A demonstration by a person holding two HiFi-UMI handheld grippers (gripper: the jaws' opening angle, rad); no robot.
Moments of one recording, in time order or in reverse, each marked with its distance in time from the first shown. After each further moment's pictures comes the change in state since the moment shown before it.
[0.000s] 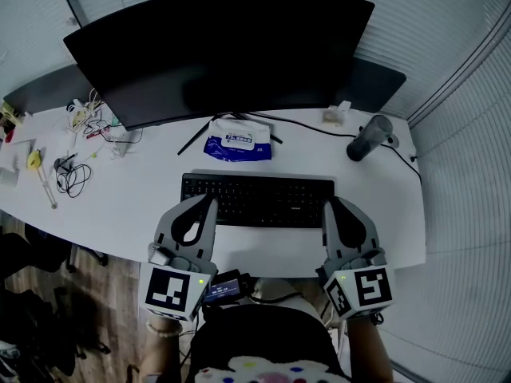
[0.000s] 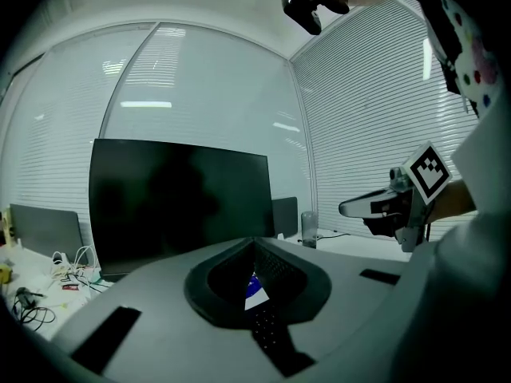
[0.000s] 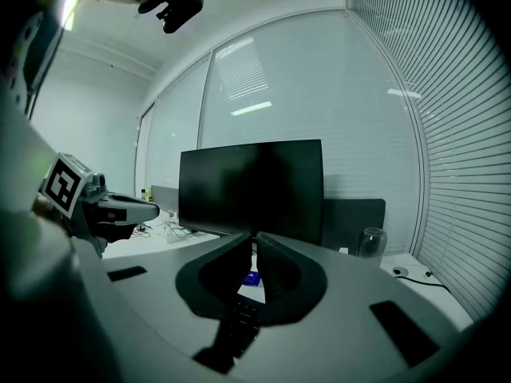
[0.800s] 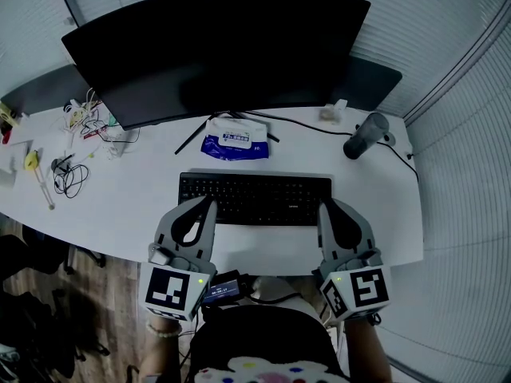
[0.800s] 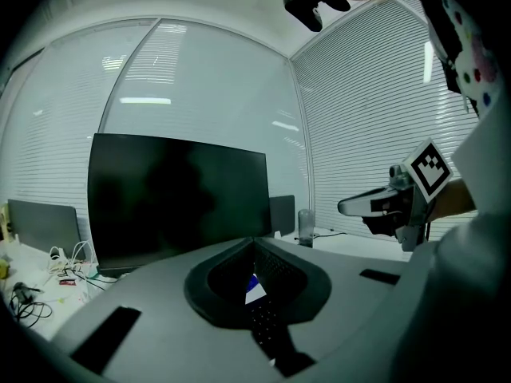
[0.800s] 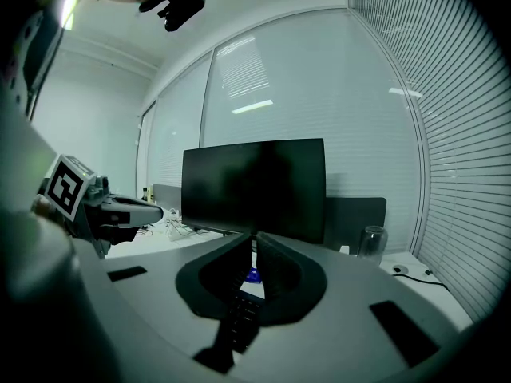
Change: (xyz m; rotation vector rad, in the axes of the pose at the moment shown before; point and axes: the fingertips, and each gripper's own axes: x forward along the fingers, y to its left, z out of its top) left arm -0.003 -0.002 -0.008 0.022 0.005 -0.025; right arm -0.005 0.010 -0.001 -0.002 0.019 -0.001
